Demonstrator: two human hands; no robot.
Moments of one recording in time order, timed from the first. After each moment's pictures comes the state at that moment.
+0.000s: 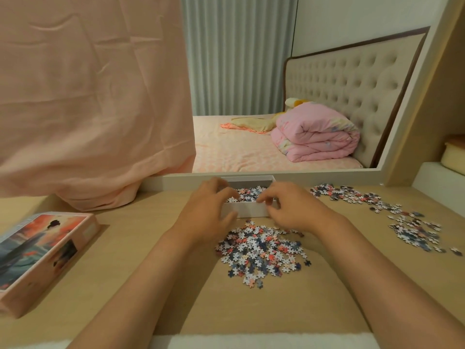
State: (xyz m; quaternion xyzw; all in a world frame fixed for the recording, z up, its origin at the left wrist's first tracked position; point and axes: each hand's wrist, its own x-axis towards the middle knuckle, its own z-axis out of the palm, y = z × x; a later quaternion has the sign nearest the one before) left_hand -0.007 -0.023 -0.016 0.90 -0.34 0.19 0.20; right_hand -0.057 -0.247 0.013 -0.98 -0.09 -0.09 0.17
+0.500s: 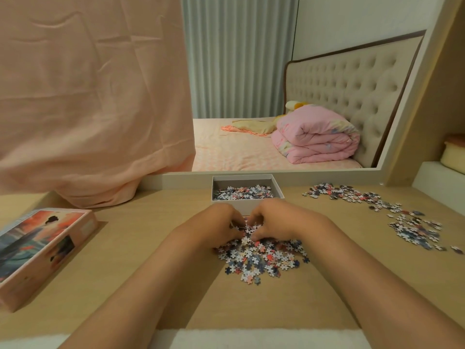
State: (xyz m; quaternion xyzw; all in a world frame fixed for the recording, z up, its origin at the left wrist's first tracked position) left_hand -0.013 -0.043 -0.022 0.92 -0.37 -0.02 0.15; right_hand -0.061 -0.217 0.003 -0.98 -0.07 0.09 0.14
